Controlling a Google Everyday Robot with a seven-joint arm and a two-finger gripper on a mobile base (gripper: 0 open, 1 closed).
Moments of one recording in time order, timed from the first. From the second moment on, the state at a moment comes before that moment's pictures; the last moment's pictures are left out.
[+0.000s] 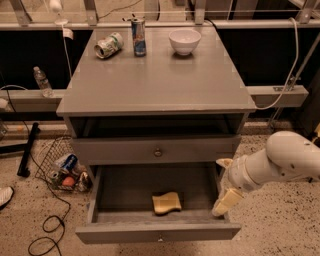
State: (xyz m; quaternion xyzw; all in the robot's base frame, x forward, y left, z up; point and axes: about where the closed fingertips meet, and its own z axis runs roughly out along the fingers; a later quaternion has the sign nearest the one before) arm 0.487 -0.183 0.613 -0.59 0.76 0.15 0.24
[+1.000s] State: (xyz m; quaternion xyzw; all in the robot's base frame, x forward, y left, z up) arm 0.520 -0.169 0.481 -0.57 0.76 0.19 0.22
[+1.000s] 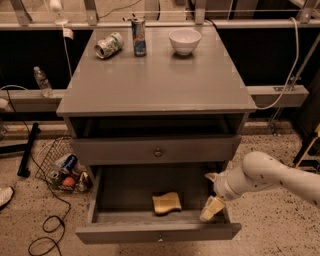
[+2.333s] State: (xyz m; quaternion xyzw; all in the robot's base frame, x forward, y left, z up) arm 0.560 -0.118 0.427 -0.58 0.74 0.22 0.28
